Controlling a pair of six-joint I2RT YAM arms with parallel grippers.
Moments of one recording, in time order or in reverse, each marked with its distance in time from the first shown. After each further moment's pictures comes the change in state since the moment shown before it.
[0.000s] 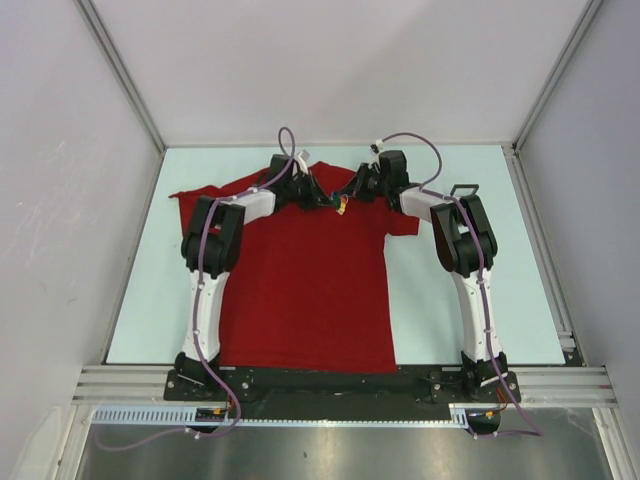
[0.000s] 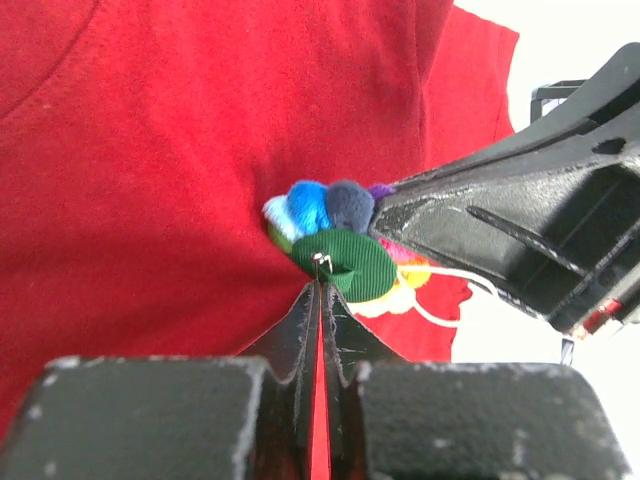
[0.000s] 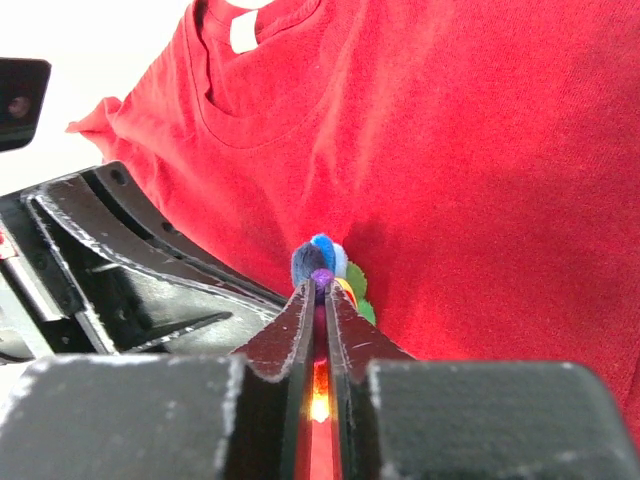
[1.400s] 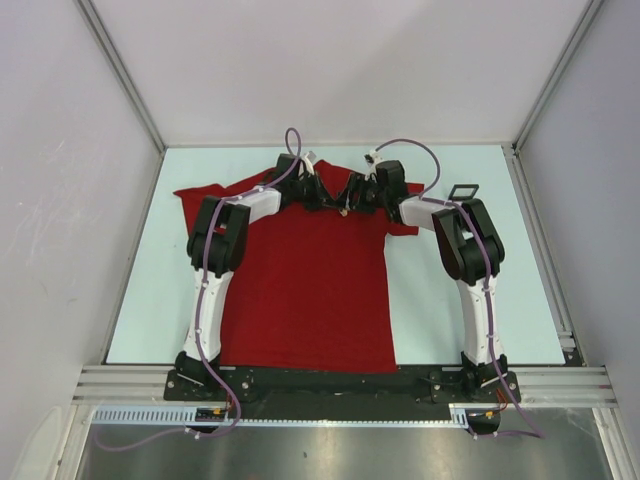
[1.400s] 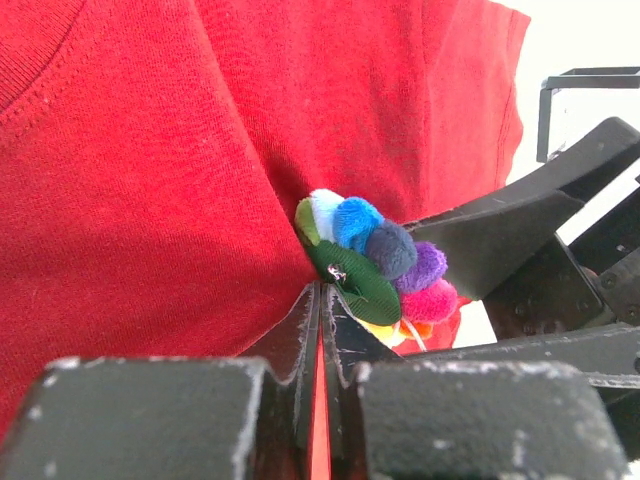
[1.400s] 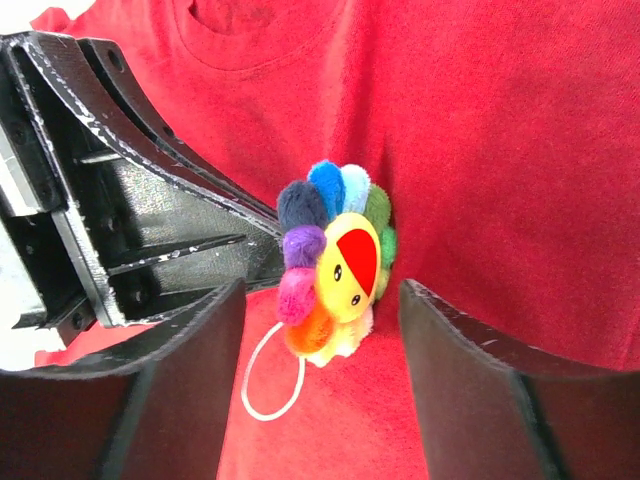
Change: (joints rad) left arm -0.028 0.045 0.073 -0.062 -0.001 0.000; right arm 0.039 -0.114 -0.183 0.033 0.054 -0.152
